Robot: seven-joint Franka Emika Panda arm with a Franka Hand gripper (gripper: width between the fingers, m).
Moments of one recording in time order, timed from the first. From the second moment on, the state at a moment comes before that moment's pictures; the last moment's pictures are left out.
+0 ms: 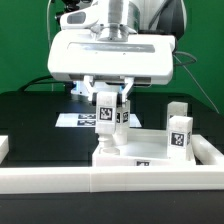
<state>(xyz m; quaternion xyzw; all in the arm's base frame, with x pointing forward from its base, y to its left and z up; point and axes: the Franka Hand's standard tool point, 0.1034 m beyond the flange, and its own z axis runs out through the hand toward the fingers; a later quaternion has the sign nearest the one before) 0.585 -0.021 0.105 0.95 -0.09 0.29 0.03</state>
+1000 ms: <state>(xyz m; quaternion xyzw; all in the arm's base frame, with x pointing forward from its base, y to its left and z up) 0.581 -0.017 0.093 0.96 -0.08 0.28 0.04</state>
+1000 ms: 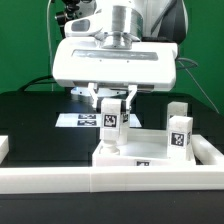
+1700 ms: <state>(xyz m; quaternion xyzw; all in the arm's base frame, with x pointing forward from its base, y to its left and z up) 0.576 -0.017 0.078 0.96 -0.08 0.27 0.04</state>
